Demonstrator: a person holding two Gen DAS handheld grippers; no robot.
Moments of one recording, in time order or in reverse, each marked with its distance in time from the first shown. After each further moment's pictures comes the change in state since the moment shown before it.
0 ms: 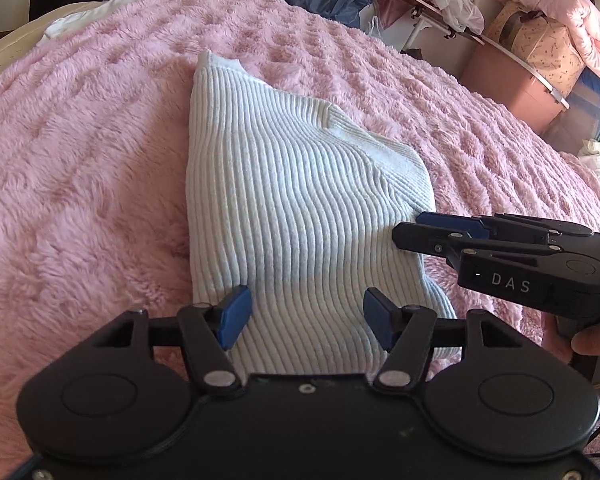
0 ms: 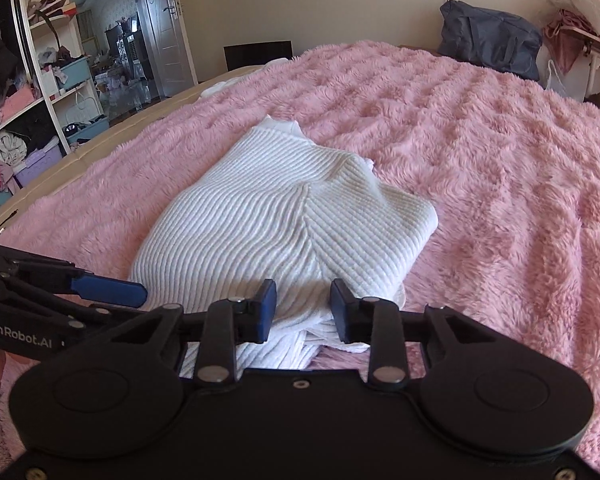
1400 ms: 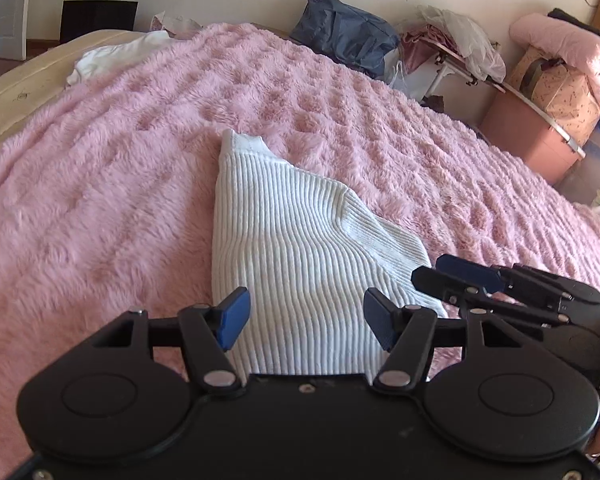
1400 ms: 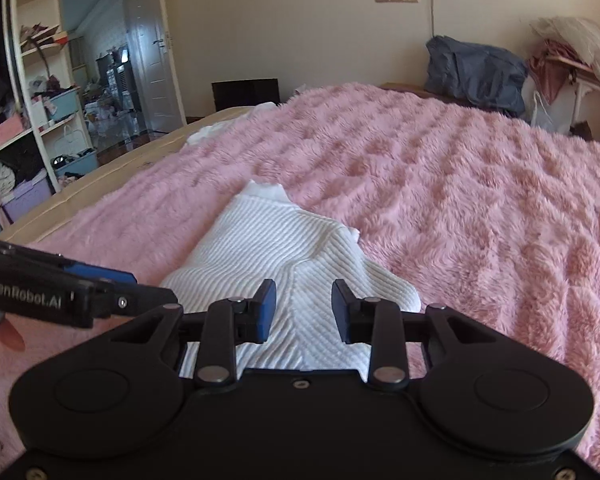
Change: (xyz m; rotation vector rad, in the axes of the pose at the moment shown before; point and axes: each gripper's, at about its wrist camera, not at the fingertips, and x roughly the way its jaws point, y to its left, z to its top) left arm -0.043 0.003 0.052 -0.098 -0.113 0.040; right arm -0.023 0.013 0.035 -0.045 -0.121 -0.031
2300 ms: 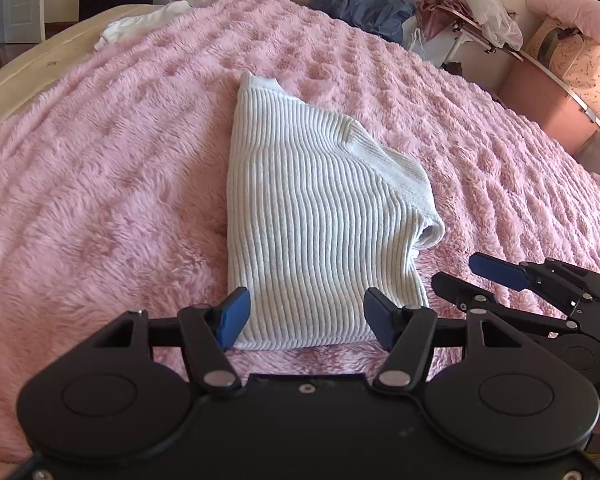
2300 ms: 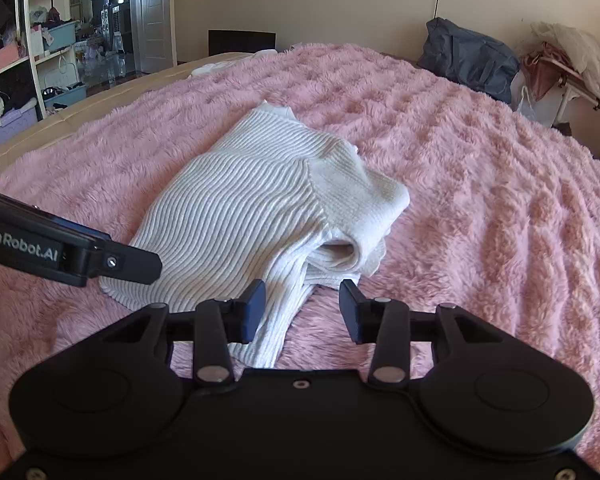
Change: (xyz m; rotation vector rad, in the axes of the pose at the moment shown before) left arm -0.036 -0.025 -0.056 0.027 0.086 0.116; right arm -0.041 0.032 -0.048 -0.078 0.132 -0.145
